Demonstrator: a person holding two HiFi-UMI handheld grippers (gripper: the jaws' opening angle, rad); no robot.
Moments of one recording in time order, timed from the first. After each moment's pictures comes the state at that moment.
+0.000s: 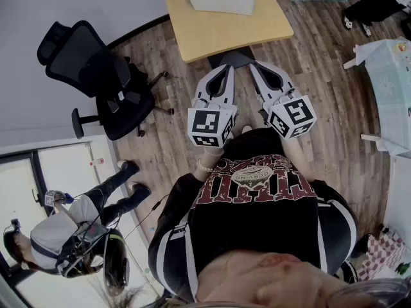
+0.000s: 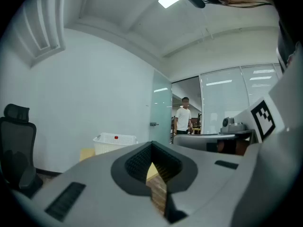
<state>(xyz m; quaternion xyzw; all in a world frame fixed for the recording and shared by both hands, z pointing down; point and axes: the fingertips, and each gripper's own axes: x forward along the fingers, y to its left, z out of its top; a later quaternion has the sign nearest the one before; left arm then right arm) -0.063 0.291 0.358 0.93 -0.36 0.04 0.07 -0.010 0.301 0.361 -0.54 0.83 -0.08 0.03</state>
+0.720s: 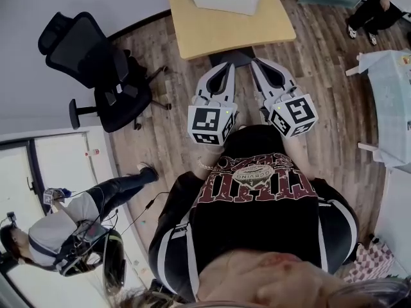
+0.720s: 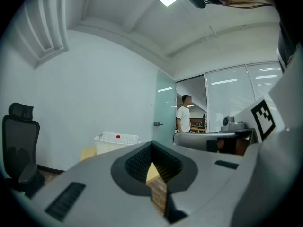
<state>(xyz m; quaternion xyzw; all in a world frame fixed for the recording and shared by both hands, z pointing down) -0.035 0.279 0.367 0.92 -0.39 0.04 0.08 0.021 0.286 0.366 -0.53 0.85 -0.07 0.03</state>
